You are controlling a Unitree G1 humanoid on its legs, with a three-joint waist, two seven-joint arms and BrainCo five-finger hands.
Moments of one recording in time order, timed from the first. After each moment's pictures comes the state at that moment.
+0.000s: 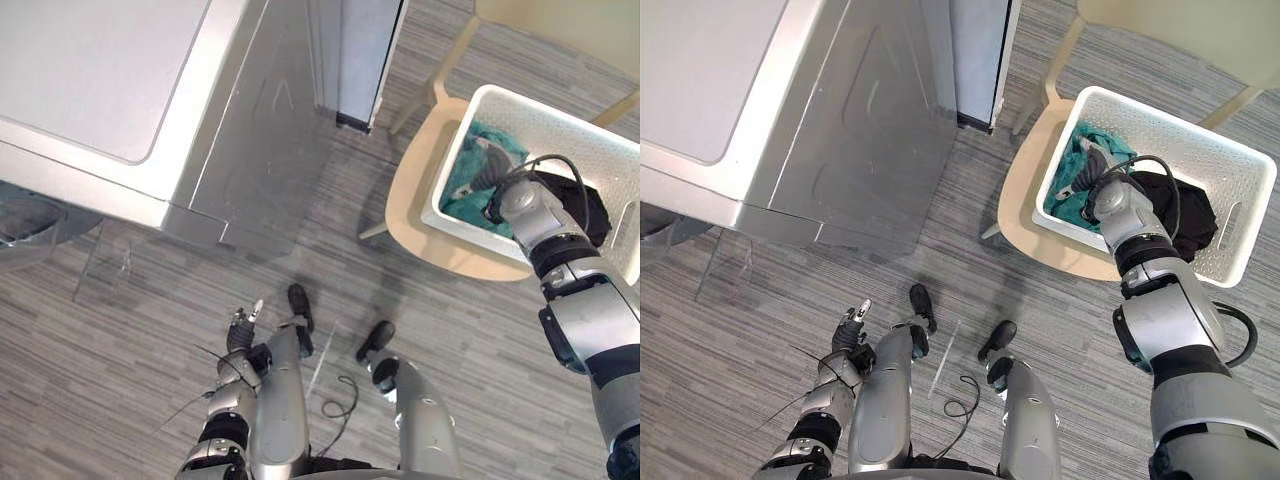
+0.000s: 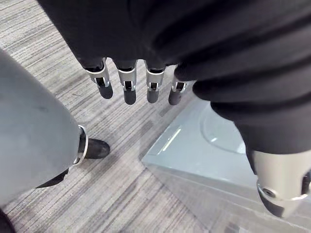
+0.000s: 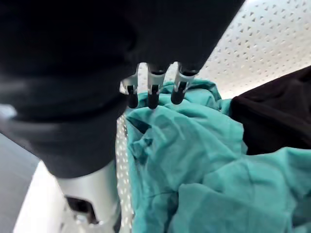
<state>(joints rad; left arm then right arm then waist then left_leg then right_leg) -0.22 0.00 0.22 0.79 -0.30 -0.07 0.14 -1.11 -0.59 0.43 1.13 -0.22 0.05 -0.03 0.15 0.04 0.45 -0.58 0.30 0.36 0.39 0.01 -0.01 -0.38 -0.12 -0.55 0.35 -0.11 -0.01</state>
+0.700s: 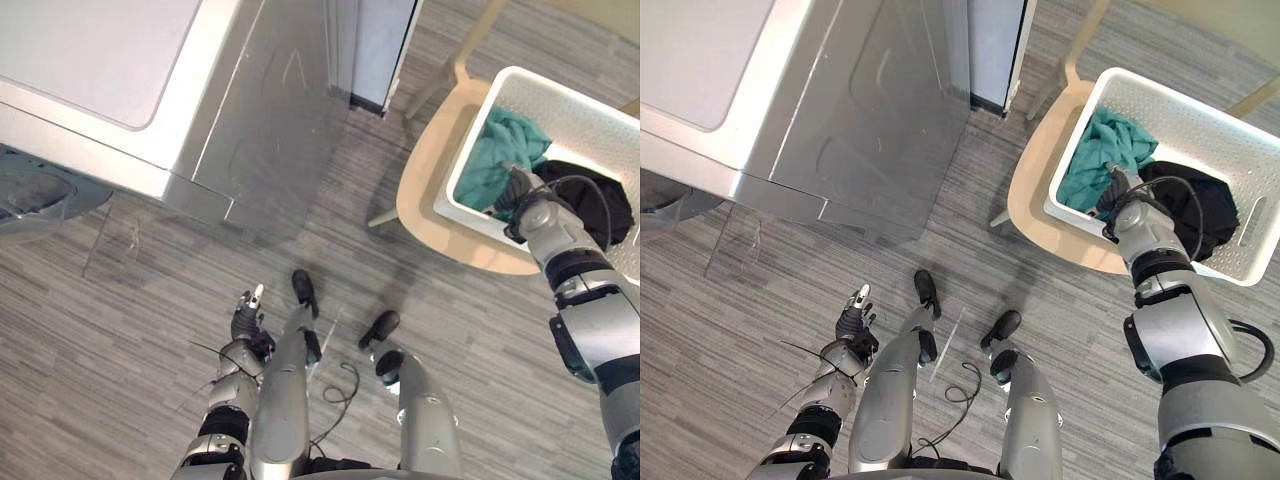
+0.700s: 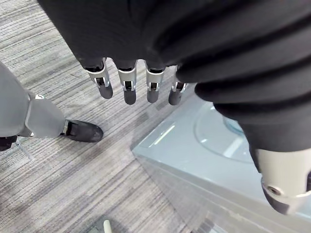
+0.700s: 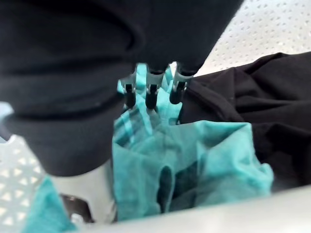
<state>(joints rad) -0.21 0.02 0.15 0.70 -0.51 -0.10 0.09 -1.05 -0.66 0.40 1.19 -0.37 0.07 -0.07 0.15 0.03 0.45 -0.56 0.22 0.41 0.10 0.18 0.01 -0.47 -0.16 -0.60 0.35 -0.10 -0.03</state>
